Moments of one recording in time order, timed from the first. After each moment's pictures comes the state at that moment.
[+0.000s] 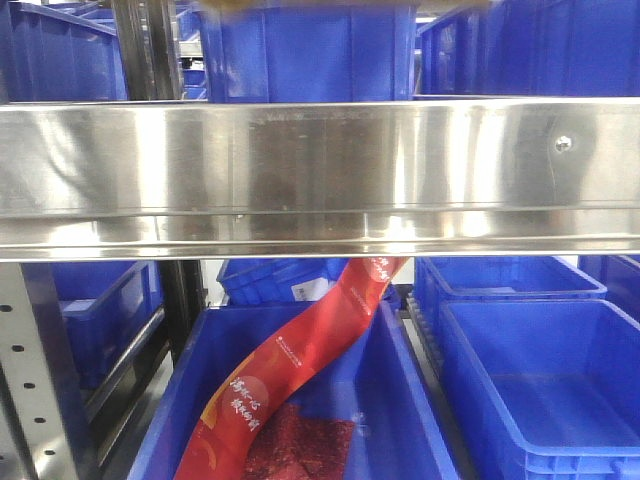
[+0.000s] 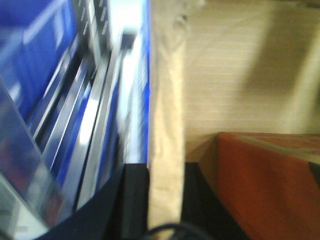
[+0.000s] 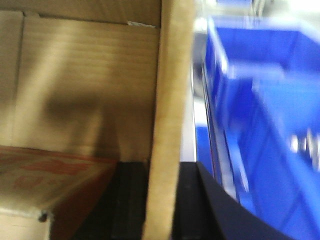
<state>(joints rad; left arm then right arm) -0.43 1.53 -1.99 0.47 1.10 -0.50 0.42 1.56 -1.94 -0.46 0.98 0.45</state>
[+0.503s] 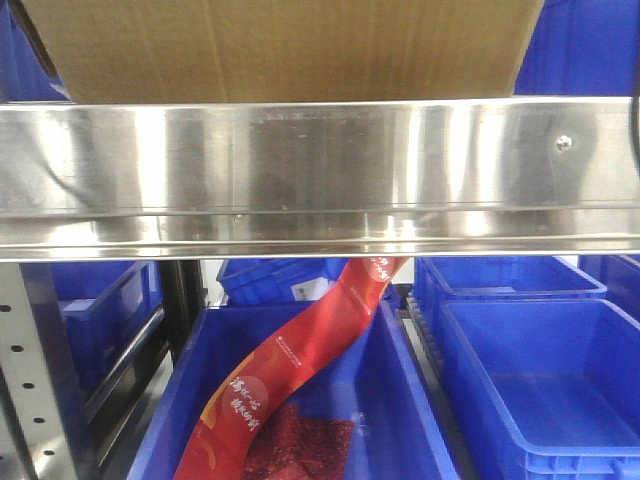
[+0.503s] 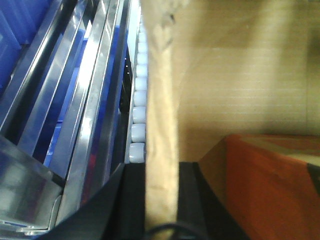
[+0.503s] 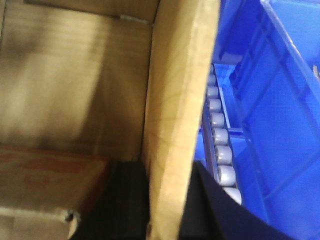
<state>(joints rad) -0.43 1.68 -1.99 0.45 1.14 -0.50 0.41 1.70 -1.94 -0.47 1.07 0.47</state>
